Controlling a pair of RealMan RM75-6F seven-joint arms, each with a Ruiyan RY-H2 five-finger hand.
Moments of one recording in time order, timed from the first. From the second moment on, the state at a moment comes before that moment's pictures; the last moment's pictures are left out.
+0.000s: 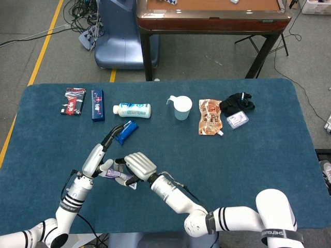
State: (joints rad) left arm -0.56 -1.52 -0.16 -1.54 1.57 1.35 -0.61; right arm 1.01 -1.91 0.35 -1.49 -1.08 0.87 -0.06
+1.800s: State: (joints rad) left arm -0.47 -1.29 -0.08 -1.58 1.55 1.32 -0.43; right arm 0.97 -1.46 0.07 -1.67 -0.96 0.87 -0.44
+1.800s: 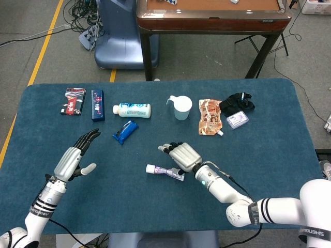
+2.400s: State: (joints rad) left arm -0.35 -1.21 -0.09 -1.54 1.42 1.38 -0.29; right arm 0.56 -1.08 -0.01 -1.84 -1.23 1.31 -0.24
